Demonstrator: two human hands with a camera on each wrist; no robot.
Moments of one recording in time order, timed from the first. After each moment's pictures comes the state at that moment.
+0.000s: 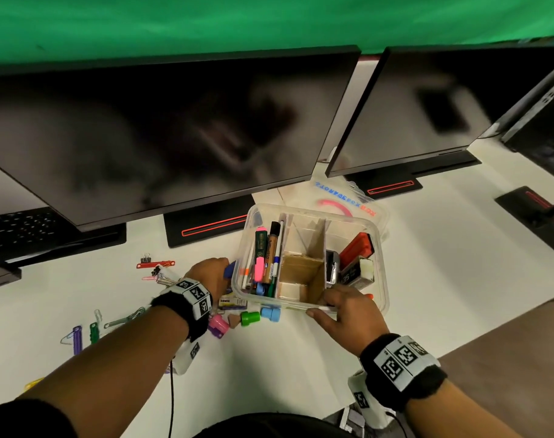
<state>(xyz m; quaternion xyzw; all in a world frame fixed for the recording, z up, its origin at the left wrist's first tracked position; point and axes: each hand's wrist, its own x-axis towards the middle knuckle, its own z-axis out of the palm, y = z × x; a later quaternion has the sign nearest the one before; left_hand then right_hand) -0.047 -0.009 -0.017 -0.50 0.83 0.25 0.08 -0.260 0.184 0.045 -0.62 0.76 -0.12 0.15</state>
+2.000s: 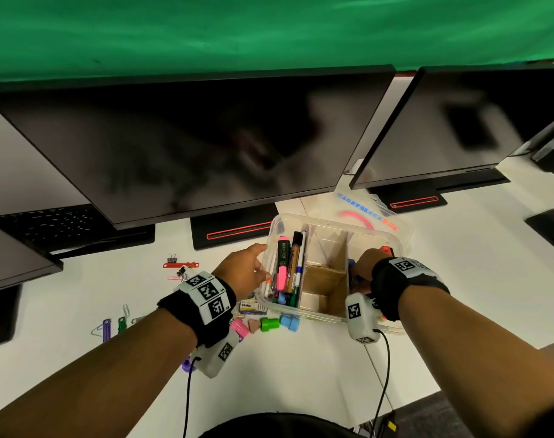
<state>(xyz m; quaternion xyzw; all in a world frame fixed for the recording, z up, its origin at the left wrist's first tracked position) -0.056 0.012 0.057 -0.50 0.77 0.40 -0.02 -0.290 0.076 0.089 -0.27 0.85 -0.08 0.45</state>
